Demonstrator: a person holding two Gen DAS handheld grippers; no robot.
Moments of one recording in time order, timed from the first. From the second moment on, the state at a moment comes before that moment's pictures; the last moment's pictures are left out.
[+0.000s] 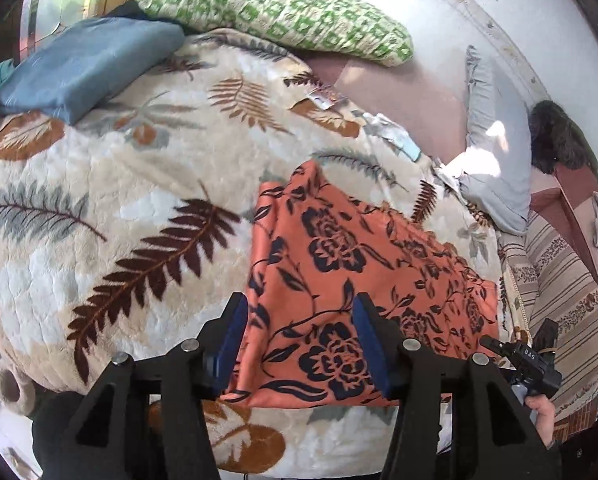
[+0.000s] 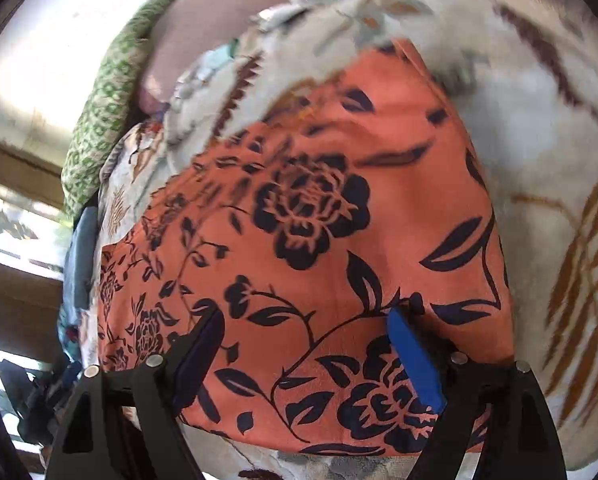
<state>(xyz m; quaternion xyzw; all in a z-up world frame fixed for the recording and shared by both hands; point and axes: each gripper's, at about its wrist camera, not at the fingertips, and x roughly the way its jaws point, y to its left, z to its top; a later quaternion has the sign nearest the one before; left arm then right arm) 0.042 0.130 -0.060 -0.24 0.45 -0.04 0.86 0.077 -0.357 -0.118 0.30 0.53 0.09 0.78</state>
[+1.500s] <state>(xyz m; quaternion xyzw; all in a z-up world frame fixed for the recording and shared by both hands) 0.068 -0.002 -0.088 -0.04 0.51 -0.03 0.86 -0.010 -0.424 -0.117 0.44 0.46 0.01 0.77</state>
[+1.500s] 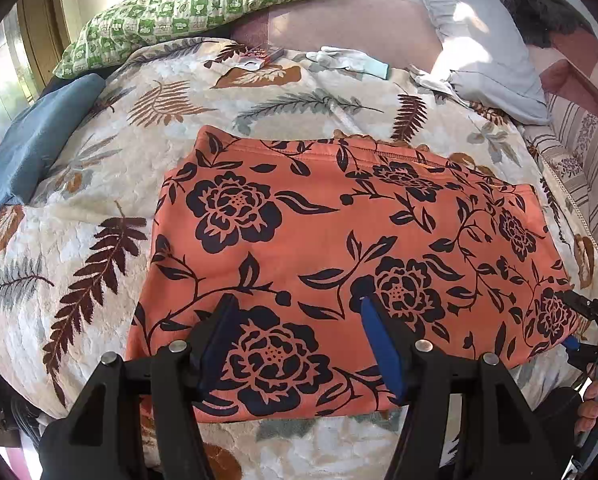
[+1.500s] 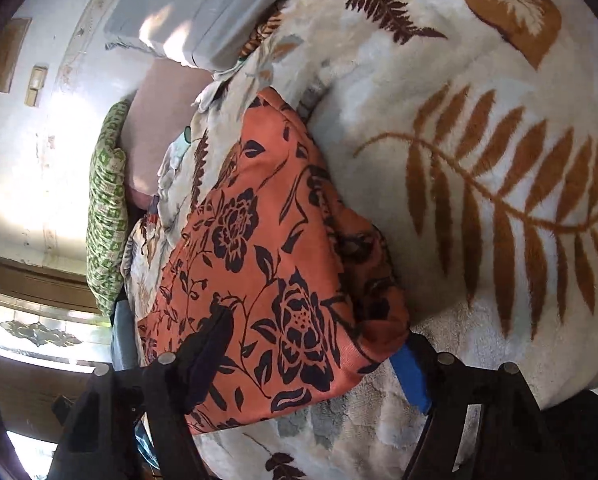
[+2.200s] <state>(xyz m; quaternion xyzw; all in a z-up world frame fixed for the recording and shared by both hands) 0.071 0.031 -0.090 -0.05 0.51 -0.03 0.86 0.021 -0.333 -0.007 0.30 0.41 0.08 0.86</state>
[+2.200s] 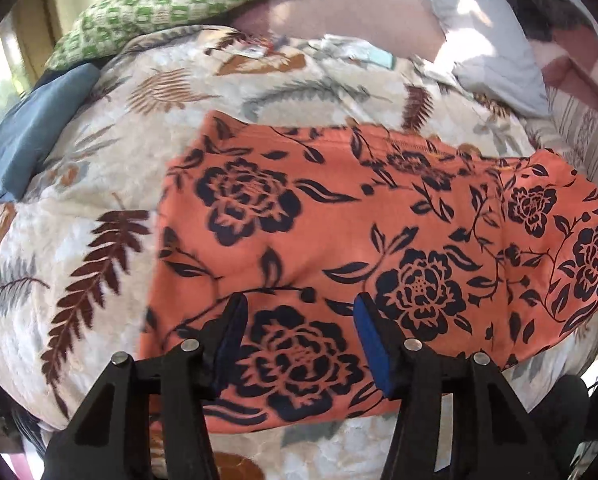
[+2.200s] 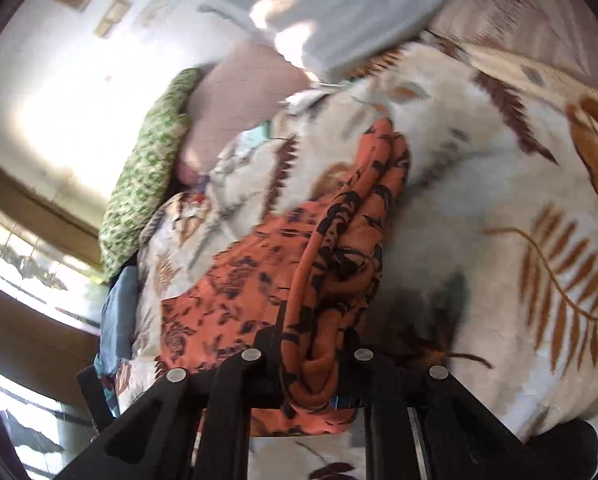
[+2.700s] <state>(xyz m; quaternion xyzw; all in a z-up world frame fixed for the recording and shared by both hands) -0.014 0.205 -0.050 -0.18 0.45 0.11 0.87 0.025 -0.013 -0.080 0.10 0.51 0.31 0.80</state>
